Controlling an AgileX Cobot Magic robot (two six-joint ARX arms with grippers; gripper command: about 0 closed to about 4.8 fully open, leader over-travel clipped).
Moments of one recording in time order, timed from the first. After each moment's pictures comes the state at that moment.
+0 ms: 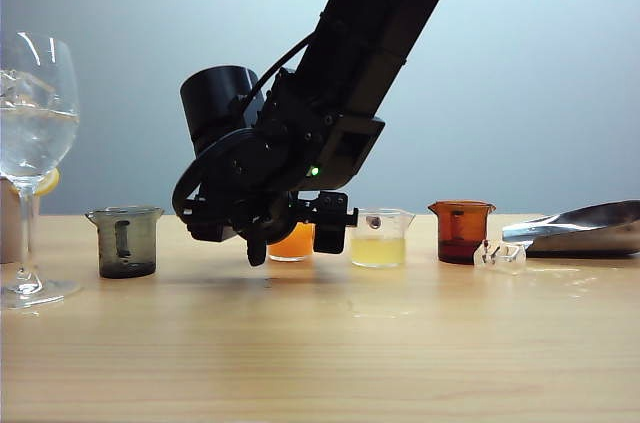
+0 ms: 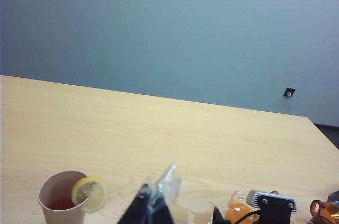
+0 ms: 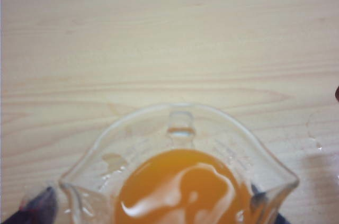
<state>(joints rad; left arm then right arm) -0.03 0.50 0.80 -0.31 0.12 -0.17 0.86 2.35 1.46 0.53 0.86 0.41</state>
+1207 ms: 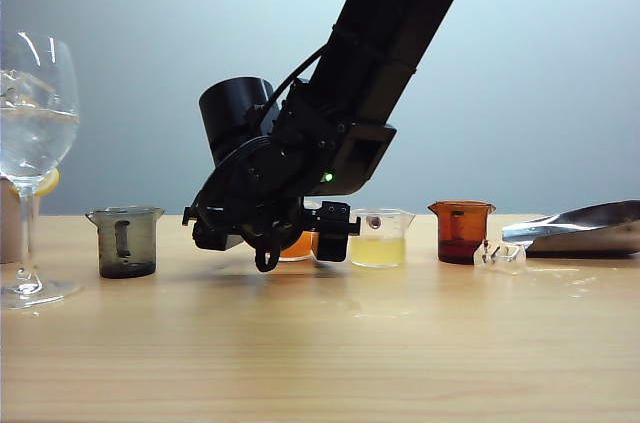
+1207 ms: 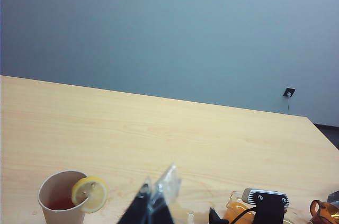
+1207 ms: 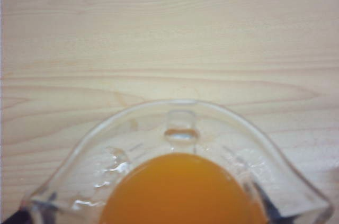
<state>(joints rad) -0.03 0.50 0.80 -0.31 0.12 -0.17 0.82 2.36 1.46 0.52 0.74 0.40</state>
